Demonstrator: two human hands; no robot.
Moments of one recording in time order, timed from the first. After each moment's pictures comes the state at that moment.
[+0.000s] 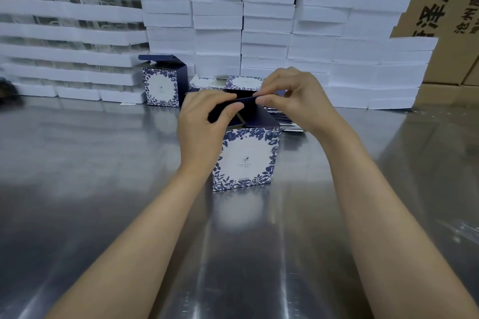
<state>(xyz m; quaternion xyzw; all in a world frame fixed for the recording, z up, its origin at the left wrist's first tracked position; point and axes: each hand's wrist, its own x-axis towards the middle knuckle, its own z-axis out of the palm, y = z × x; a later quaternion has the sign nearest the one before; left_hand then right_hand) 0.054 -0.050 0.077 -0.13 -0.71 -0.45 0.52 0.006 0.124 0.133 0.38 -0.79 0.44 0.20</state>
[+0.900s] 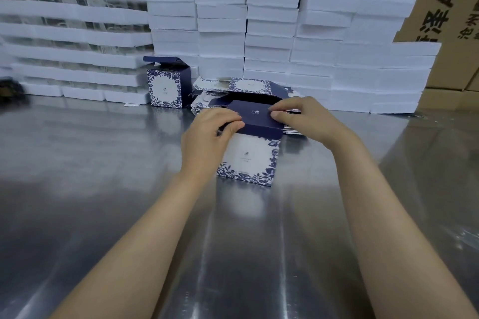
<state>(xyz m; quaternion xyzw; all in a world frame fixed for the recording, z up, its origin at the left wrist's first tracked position) 0.039 -0.059 0.054 -0.13 -0.80 -0.39 0.44 -0.014 0.145 0.114 0.23 -0.88 0.41 0.08</state>
